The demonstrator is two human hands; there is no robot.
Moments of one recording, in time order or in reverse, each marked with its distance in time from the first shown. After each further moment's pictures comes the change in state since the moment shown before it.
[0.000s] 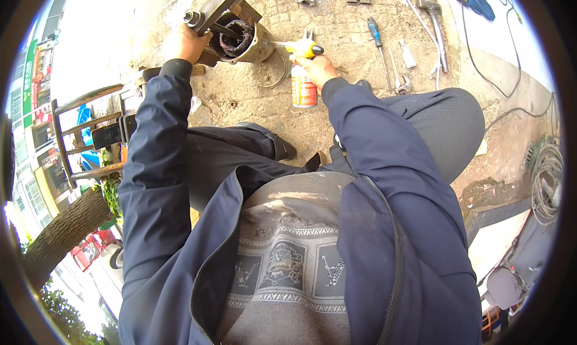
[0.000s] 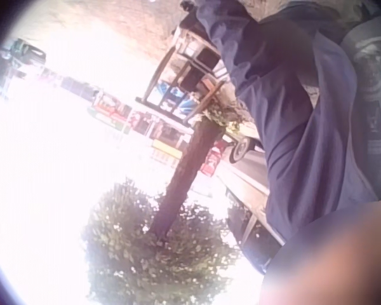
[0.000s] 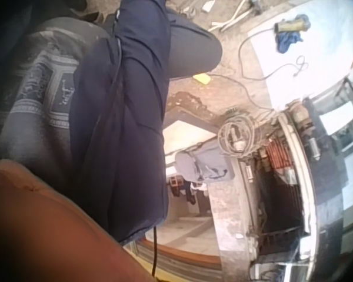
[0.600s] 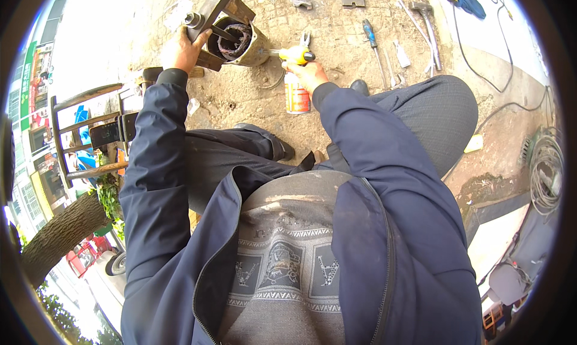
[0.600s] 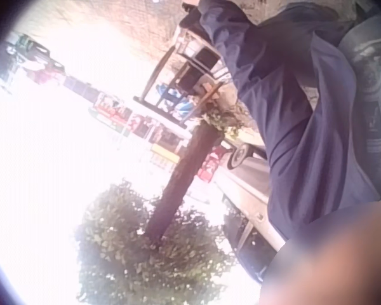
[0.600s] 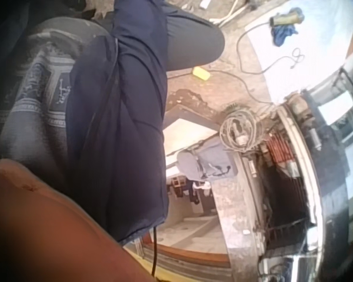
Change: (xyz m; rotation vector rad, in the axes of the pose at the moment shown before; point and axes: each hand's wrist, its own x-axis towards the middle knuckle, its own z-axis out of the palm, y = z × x) left_hand -0.035 -0.015 -0.006 -0.113 0.224 0.119; right_hand -0.015 0.017 0.018 -0.078 0.029 -0.069
